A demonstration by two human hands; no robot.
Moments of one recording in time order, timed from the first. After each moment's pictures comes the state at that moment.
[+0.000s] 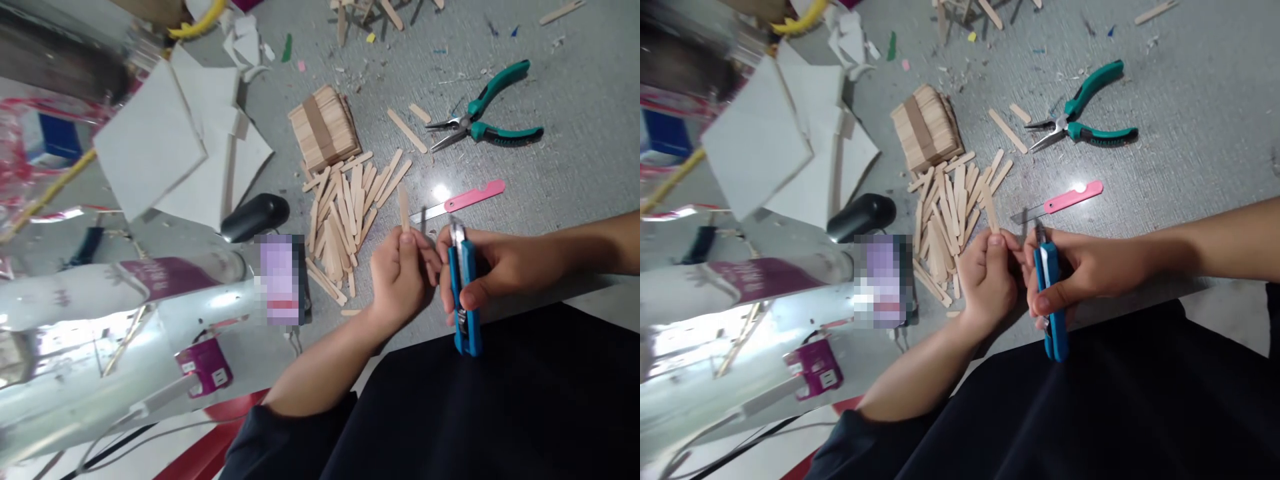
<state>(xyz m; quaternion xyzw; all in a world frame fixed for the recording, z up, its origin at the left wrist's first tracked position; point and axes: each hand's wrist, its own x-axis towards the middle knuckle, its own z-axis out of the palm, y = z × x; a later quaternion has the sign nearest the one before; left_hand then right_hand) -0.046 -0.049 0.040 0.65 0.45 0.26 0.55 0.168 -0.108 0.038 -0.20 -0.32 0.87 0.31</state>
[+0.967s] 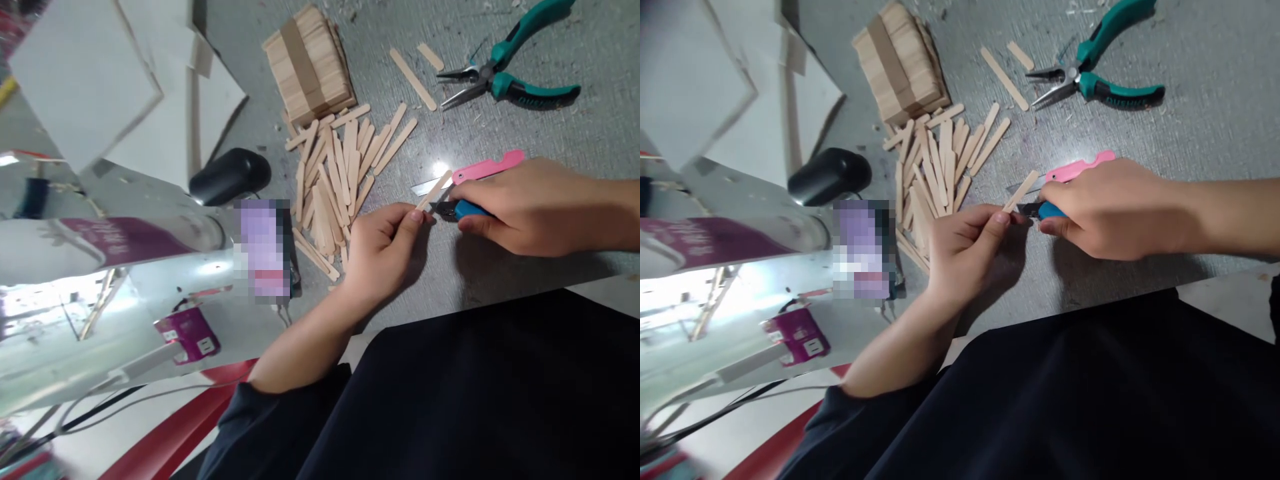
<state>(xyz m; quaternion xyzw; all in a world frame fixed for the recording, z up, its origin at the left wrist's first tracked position) -0.065 -0.025 0.049 0.71 0.45 0.17 0.51 0.205 -0.089 0.055 -0.51 -0.76 0.37 0.16</state>
